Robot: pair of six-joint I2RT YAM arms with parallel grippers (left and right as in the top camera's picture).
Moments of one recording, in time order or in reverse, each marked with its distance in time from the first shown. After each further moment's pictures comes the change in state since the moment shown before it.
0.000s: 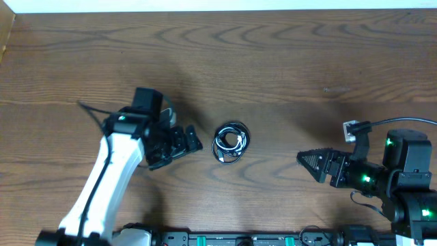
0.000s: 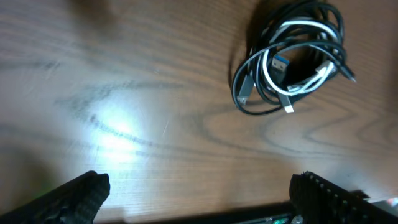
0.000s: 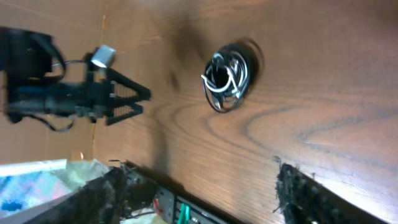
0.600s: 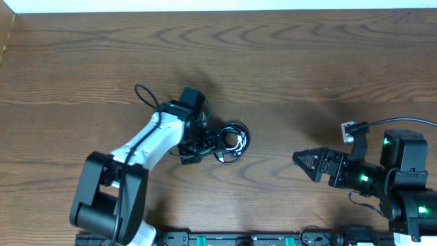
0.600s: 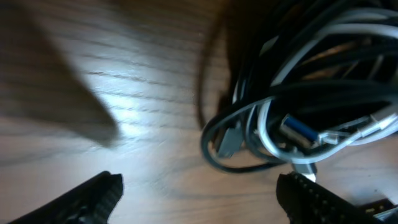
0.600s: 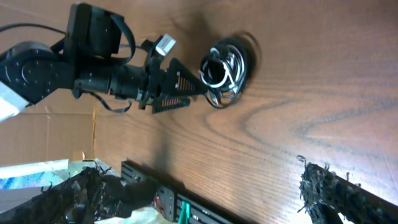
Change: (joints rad) left arm -0.210 0.344 -0.002 0.261 0.029 -0.142; right arm 0.001 0.004 -0.032 -0.005 -0.002 0.008
